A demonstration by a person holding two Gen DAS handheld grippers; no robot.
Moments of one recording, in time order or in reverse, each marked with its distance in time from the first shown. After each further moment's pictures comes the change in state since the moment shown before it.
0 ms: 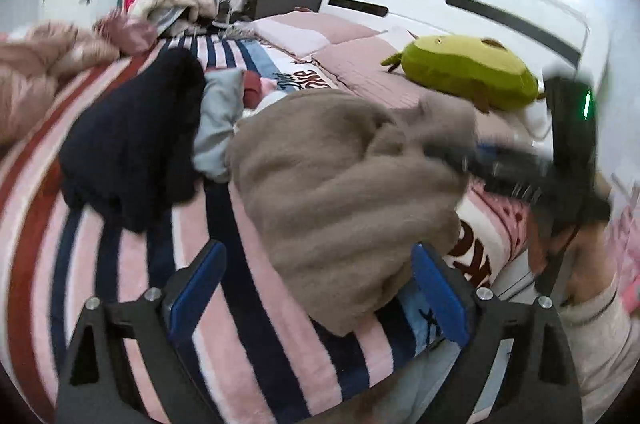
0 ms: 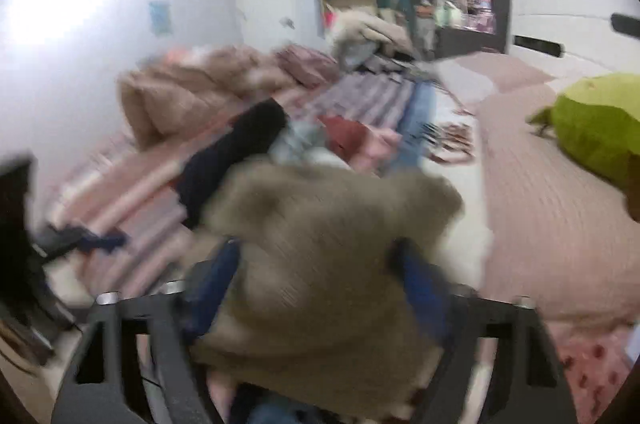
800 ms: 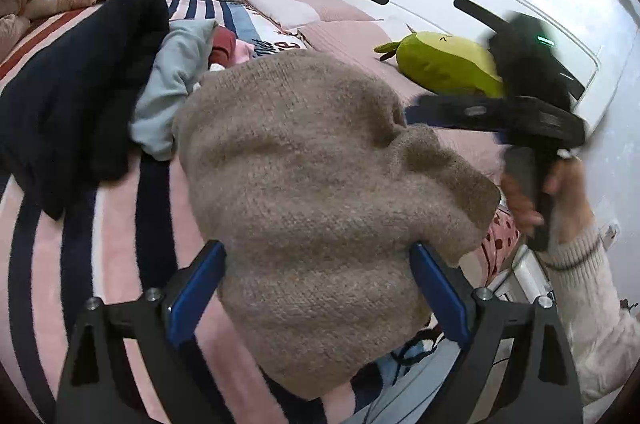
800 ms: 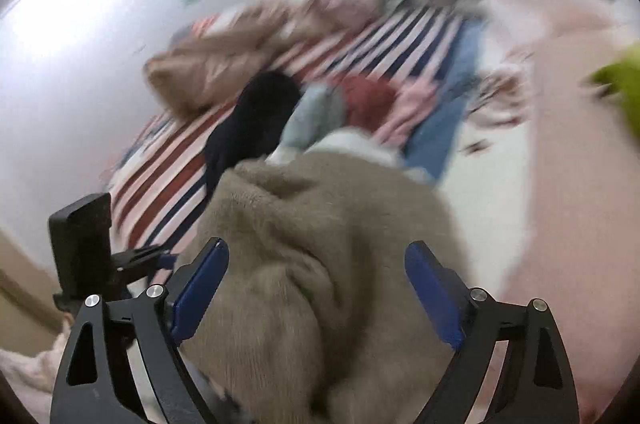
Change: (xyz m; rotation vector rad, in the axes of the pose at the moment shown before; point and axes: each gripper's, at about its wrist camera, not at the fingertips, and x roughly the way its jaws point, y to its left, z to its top) left arm 0.070 -0.002 0.014 -0.120 0.077 -0.138; right arm 0.091 -0.055 0.082 0.022 0.307 0.467
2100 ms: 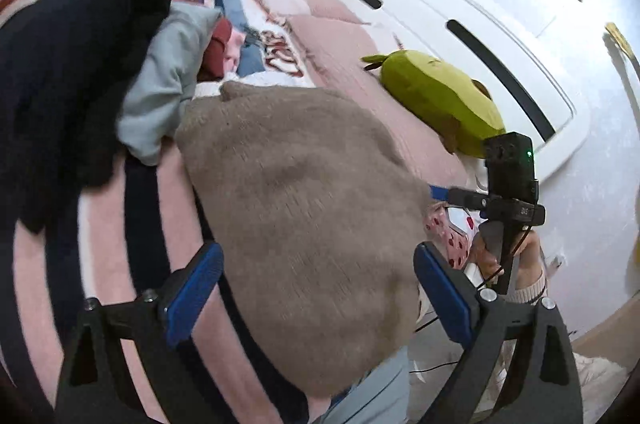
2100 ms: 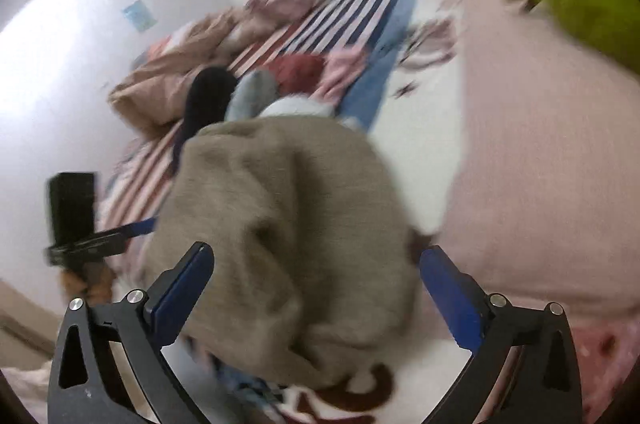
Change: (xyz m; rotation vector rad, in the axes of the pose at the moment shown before) left arm -0.001 0.043 0.031 -0.151 0.081 -0.208; right arm -0.057 -0.070 -0.047 0.225 -0.022 -0.029
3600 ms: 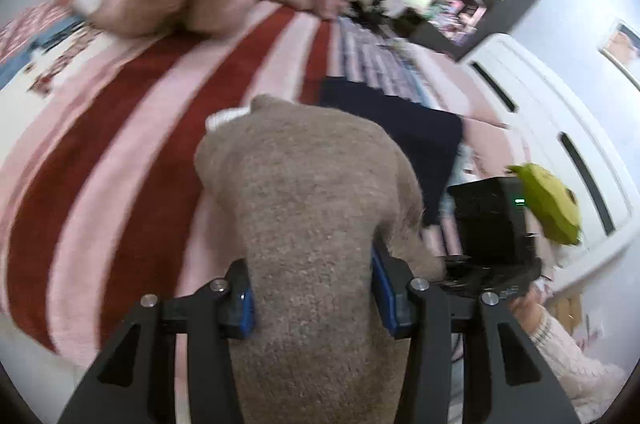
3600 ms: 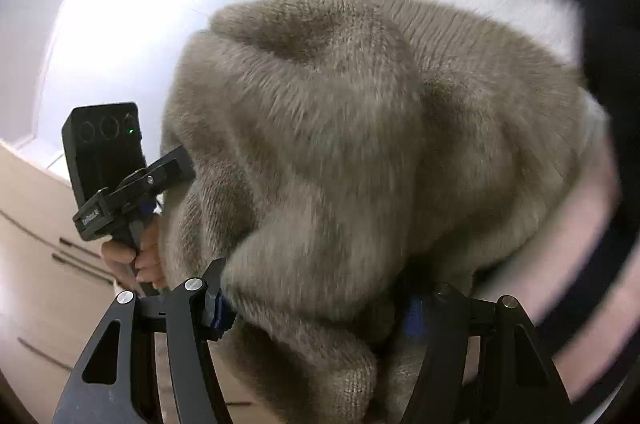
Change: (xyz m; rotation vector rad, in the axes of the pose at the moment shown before) left arm -0.336 0.217 -0.034 -0.262 -0.223 0.428; right arm 0.340 0.369 0.014 -0.143 0.396 0.539
